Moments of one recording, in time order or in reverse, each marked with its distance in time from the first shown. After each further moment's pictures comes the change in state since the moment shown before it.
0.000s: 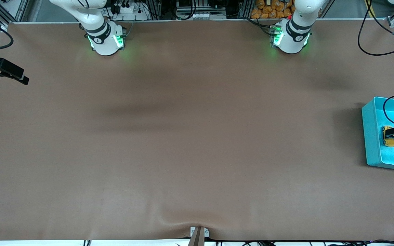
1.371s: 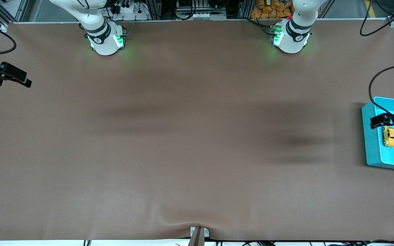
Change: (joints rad) left arm -0.228 -0.479 -0.175 -0.053 -0.212 -0.470 -0.500; right arm 0.000 0.018 0.004 0.000 0.000 0.004 0.000
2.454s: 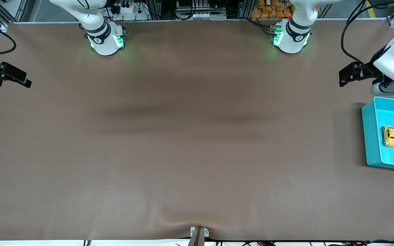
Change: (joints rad) left arm -0.515 -0.179 0.330 0.166 -0.175 -0.385 -0.055; right arm 0.000 0.000 0.000 0.000 0.000 0.004 0.000
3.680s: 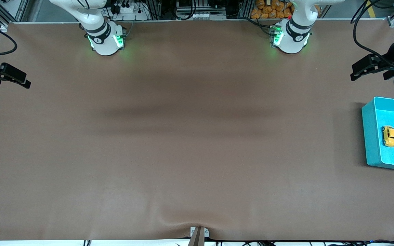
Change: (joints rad) left arm -0.076 -0.019 0.138 0.024 -0.053 -0.022 -0.057; right arm 0.001 0.000 0.008 0.000 -0.025 0.008 0.000
